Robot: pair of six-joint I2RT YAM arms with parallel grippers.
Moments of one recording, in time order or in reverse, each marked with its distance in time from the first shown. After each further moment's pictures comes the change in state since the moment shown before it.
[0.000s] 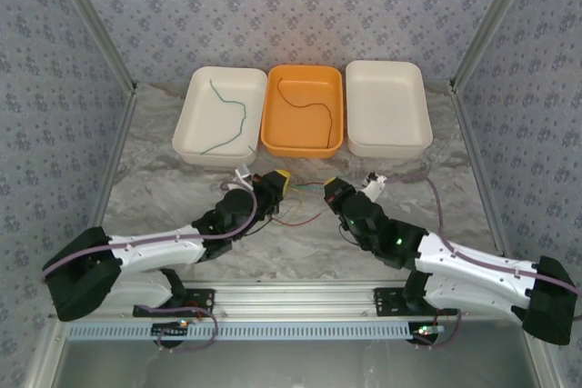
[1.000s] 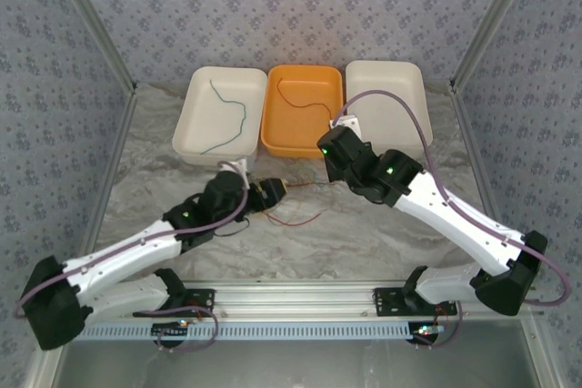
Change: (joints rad) left arm 0.079 -0.177 0.180 -0.721 0.309 0.736; right arm -0.167 0.369 0.785 -0.926 -0.058 -1.001
